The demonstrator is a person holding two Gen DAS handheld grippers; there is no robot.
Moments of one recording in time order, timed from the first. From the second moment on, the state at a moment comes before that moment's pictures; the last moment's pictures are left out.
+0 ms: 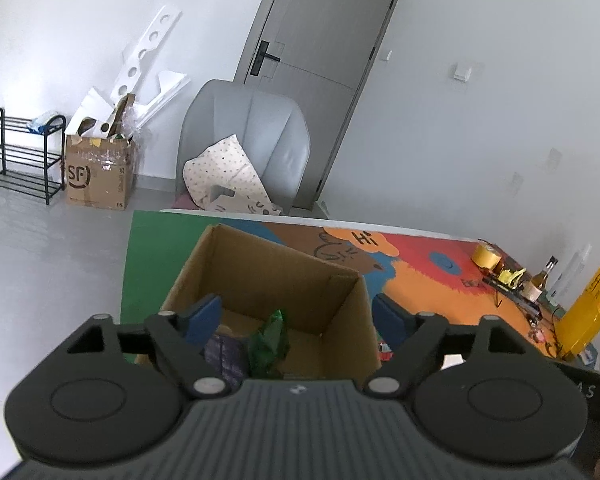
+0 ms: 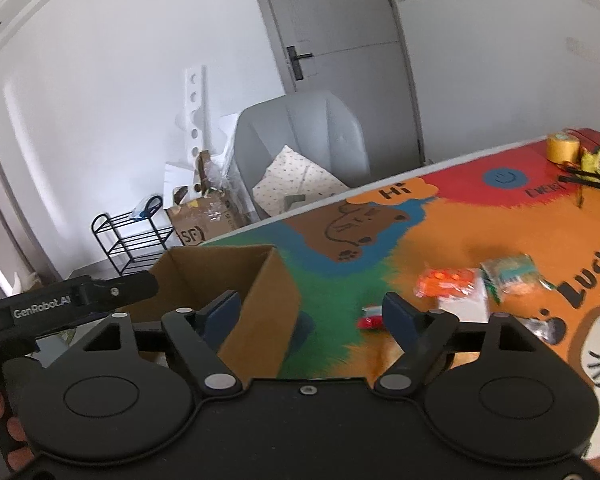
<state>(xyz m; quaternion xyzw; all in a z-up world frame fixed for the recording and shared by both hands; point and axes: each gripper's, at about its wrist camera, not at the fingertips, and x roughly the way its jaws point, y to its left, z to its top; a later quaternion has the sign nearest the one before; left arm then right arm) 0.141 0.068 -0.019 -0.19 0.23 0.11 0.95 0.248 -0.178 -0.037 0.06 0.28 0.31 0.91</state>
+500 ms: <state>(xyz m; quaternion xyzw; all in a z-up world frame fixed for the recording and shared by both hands) 0.146 0.002 -0.022 -0.14 0.24 0.08 0.96 0.245 -0.242 -0.056 0.09 0.30 0.26 0.91</state>
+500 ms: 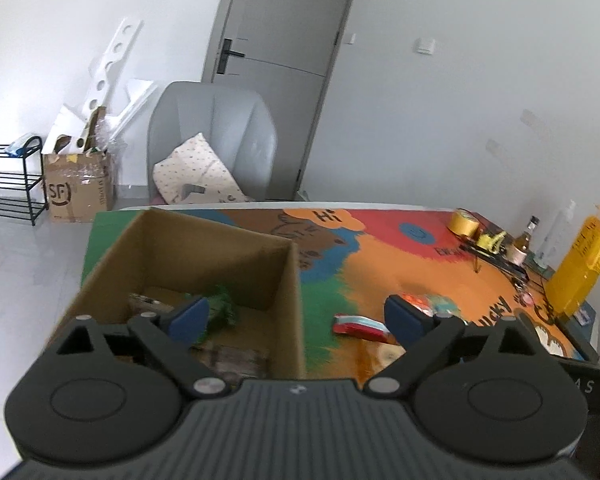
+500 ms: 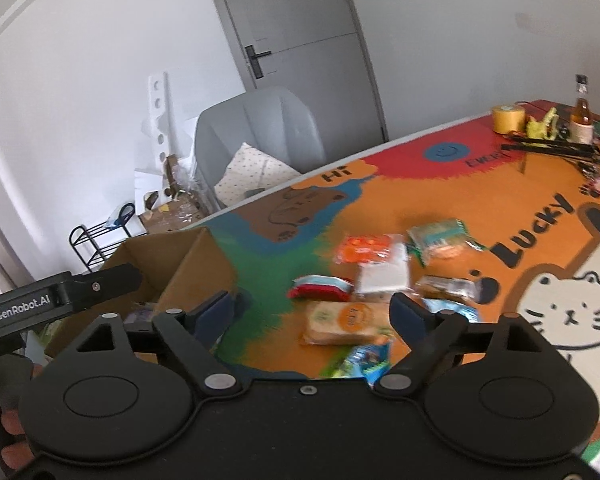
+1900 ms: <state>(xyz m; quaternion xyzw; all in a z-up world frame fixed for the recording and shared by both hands) 0.216 -0.115 -0.086 -0.10 0.33 0.01 0.94 0.279 -0.350 -0.123 0.15 0.33 0.22 0.91</state>
